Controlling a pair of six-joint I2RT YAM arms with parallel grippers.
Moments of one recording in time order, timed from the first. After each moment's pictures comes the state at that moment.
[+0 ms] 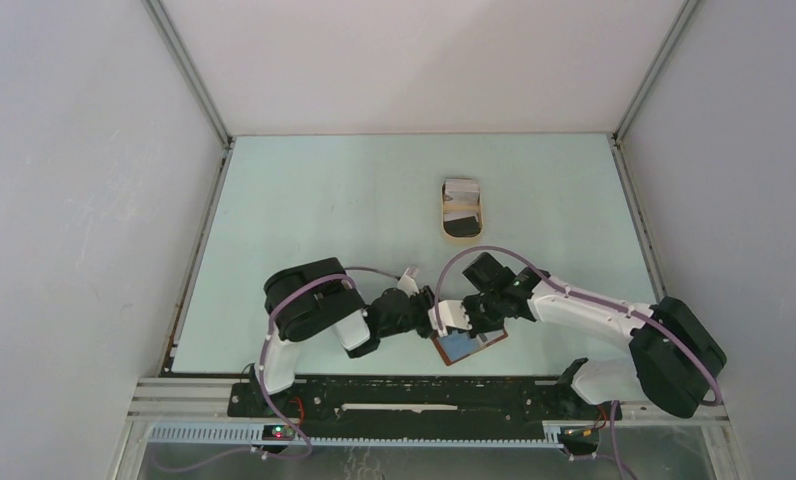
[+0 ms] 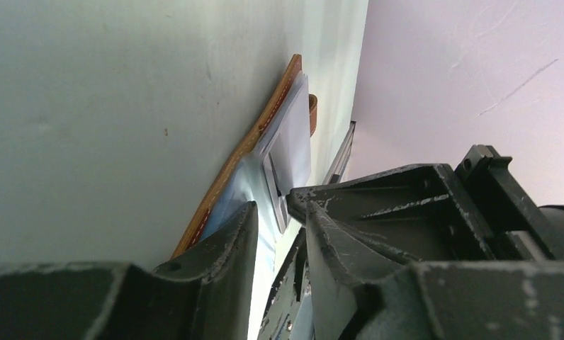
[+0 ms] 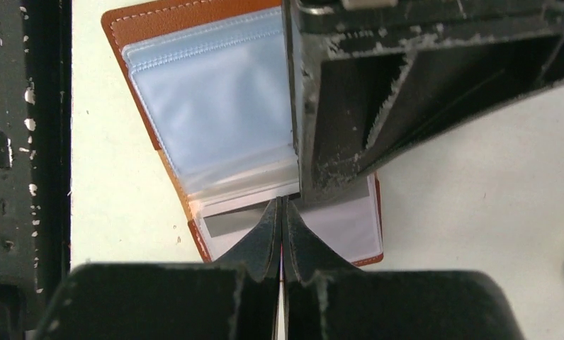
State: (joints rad) left arm -1.01 2.02 0.48 1.22 0.15 -1.45; right arm 0.78 1.32 0.68 -0.58 -0.31 -1.05
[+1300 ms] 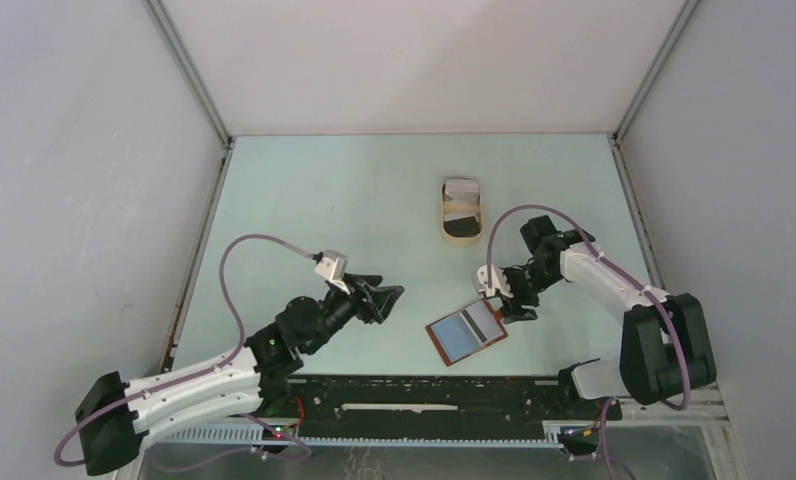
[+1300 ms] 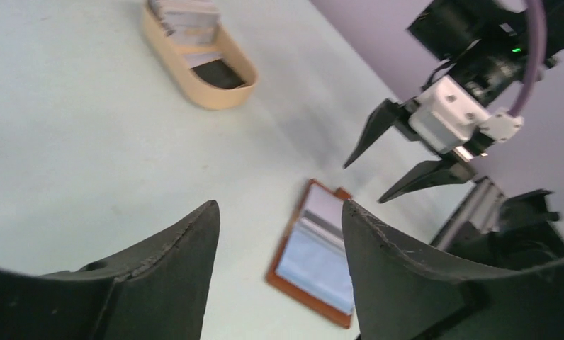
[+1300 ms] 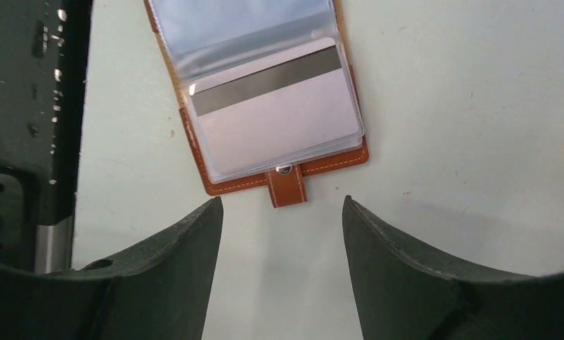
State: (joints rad) left arm -1.00 0.71 0.28 0.41 -0.24 -0.50; right arm 0.27 1.36 0.83 -0.97 -0.67 -1.52
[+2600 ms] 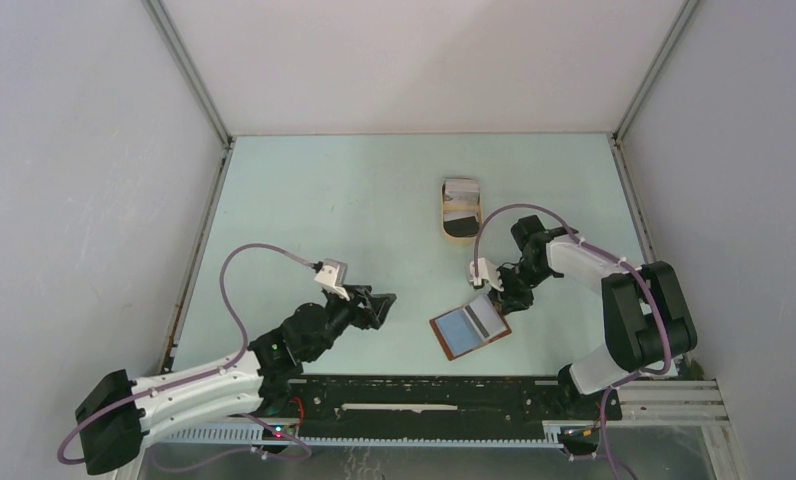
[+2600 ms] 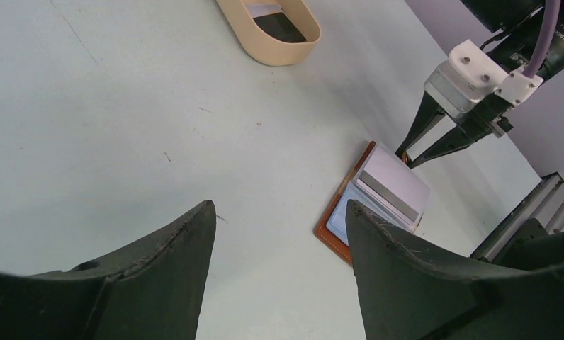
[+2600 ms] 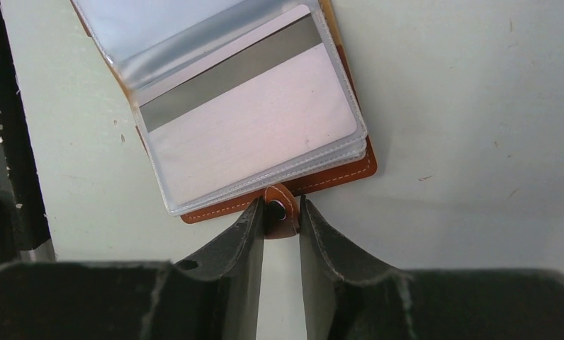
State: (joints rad) left arm -1.00 0.67 0.16 0.36 -0.37 -0.52; right arm 0.29 1.54 0.84 -0.83 -0.56 -1.33
